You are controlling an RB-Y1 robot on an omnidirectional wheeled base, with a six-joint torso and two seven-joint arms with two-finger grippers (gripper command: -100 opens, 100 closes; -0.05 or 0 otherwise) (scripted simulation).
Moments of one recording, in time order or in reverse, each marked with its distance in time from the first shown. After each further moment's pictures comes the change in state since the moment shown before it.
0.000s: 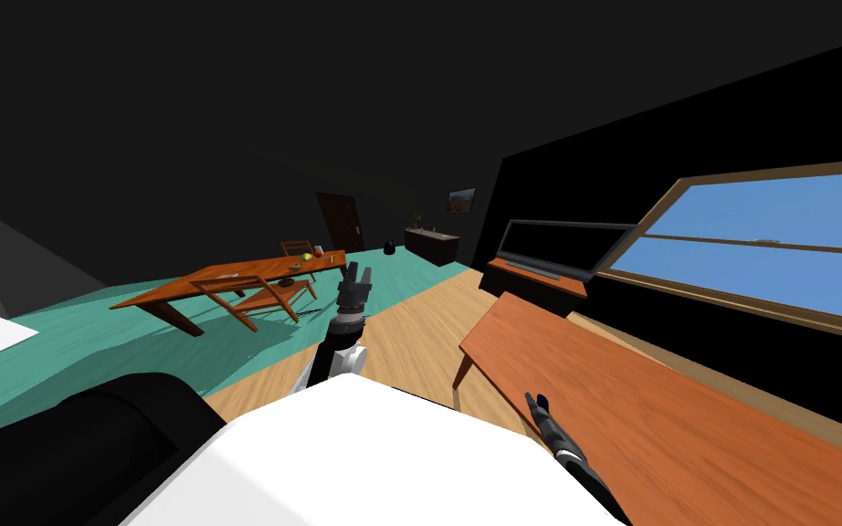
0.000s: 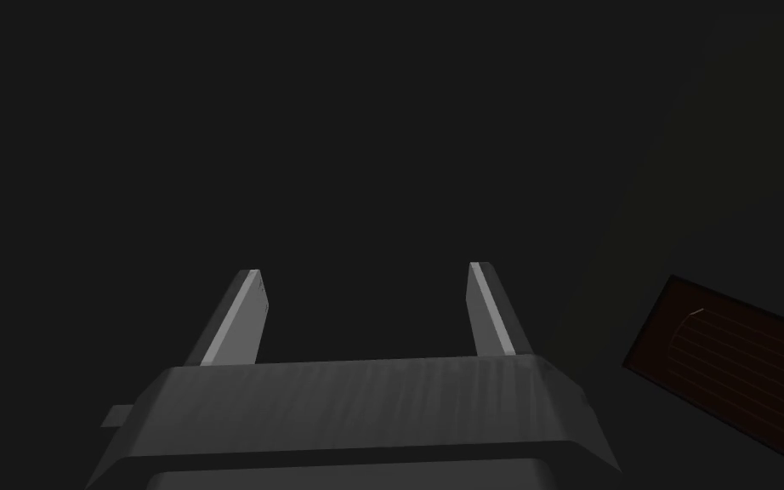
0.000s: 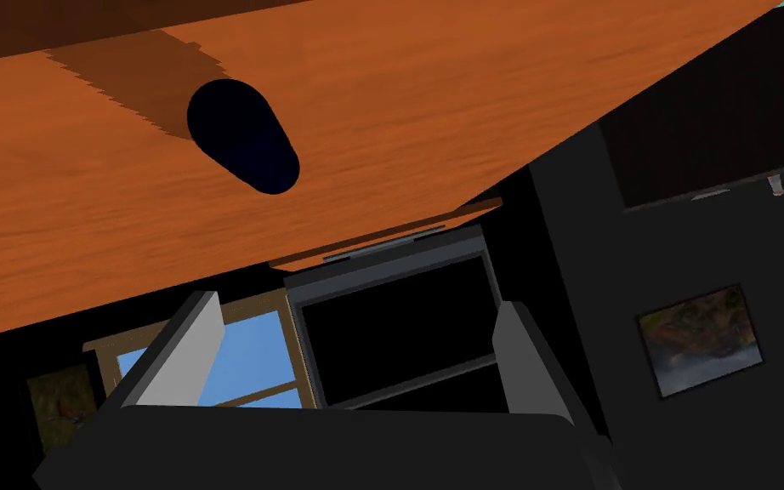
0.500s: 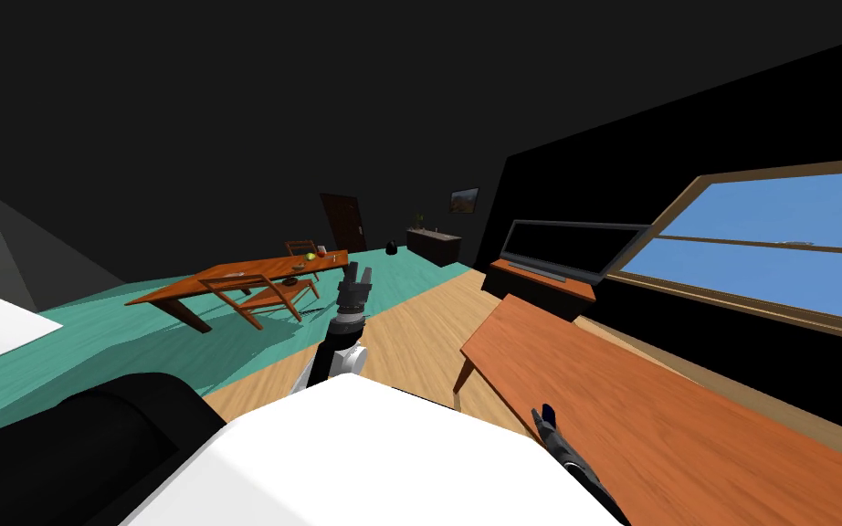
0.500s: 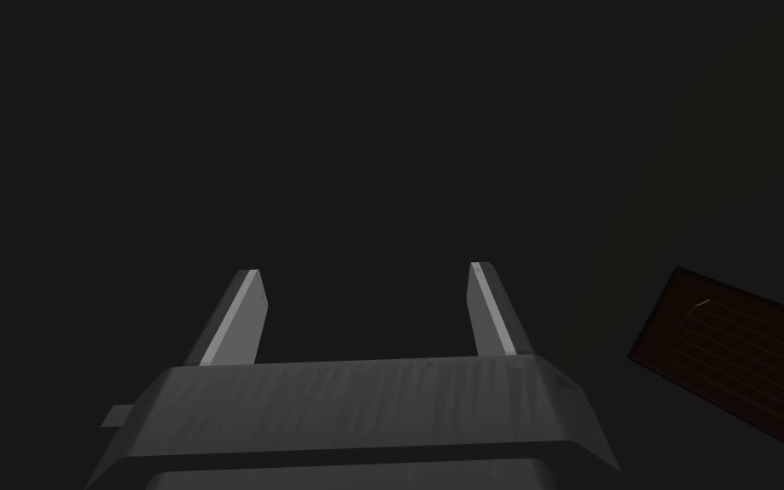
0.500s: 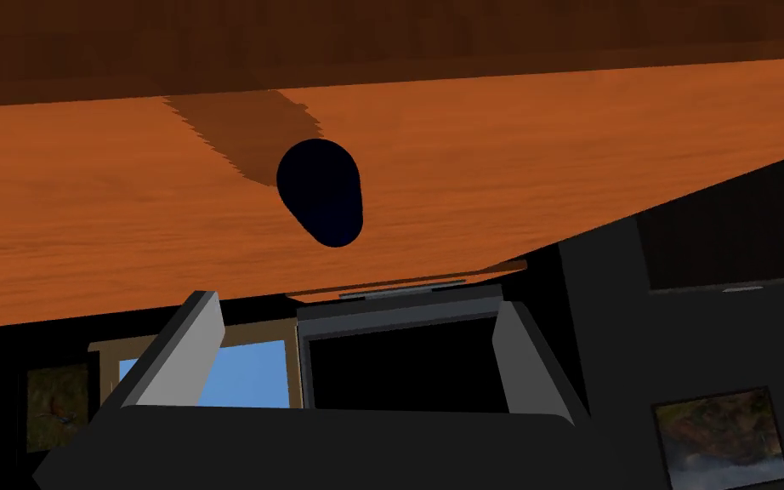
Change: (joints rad) left arm 0.000 0.000 0.000 0.000 0.000 0.000 0.000; right arm -0.015 -0.030 0.017 0.053 0.001 0.130 0.062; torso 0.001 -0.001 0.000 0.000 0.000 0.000
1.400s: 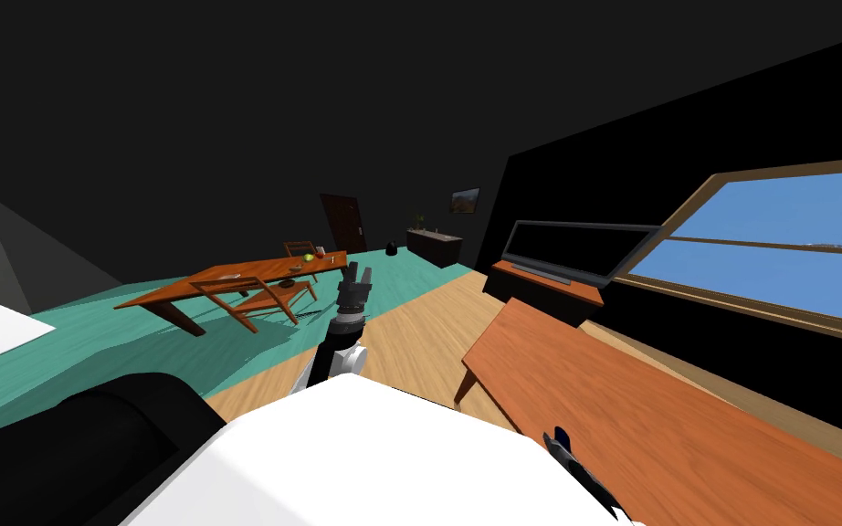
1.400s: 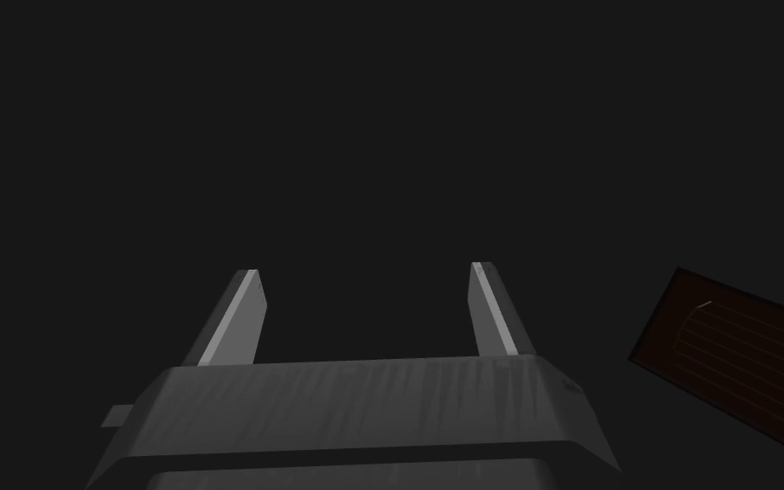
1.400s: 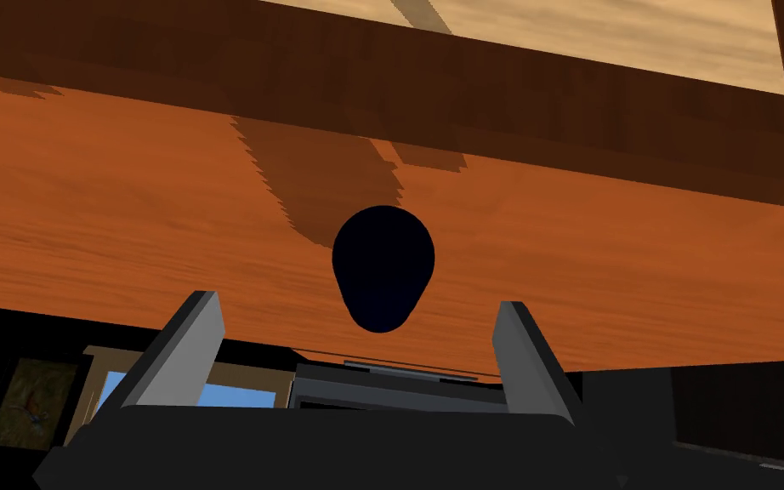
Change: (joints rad) left arm 0.000 0.000 0.000 0.000 0.000 0.000 0.000; right arm -0.082 -0.092 0.058 0.120 -0.056 0.227 0.123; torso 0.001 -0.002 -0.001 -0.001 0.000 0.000
